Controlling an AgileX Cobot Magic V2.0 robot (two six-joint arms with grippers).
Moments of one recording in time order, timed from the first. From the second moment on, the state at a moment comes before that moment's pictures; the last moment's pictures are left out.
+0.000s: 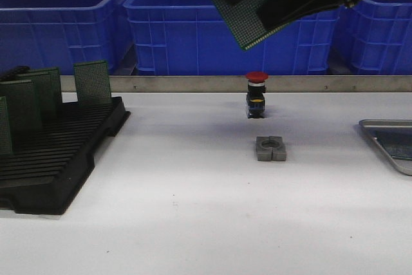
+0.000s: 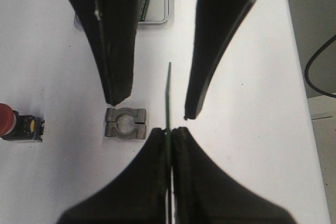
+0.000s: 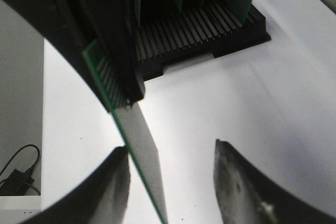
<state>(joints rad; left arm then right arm) -0.51 1.94 -1.90 -0.67 1.24 1.20 0.07 1.69 -1.22 1.14 1.08 -1.57</state>
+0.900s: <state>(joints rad) -0.51 1.94 -1.90 -0.67 1.23 1.20 0.07 1.69 -1.22 1.16 1.09 -1.57</state>
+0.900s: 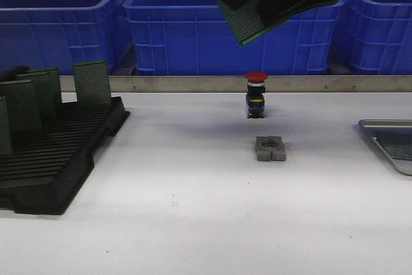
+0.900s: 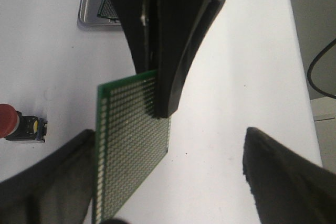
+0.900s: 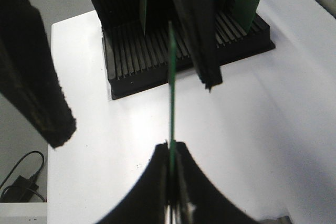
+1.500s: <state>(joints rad) -0.51 1.94 -1.90 -0.67 1.24 1.20 -0.32 1.66 -1.22 0.96 1.19 -1.19</state>
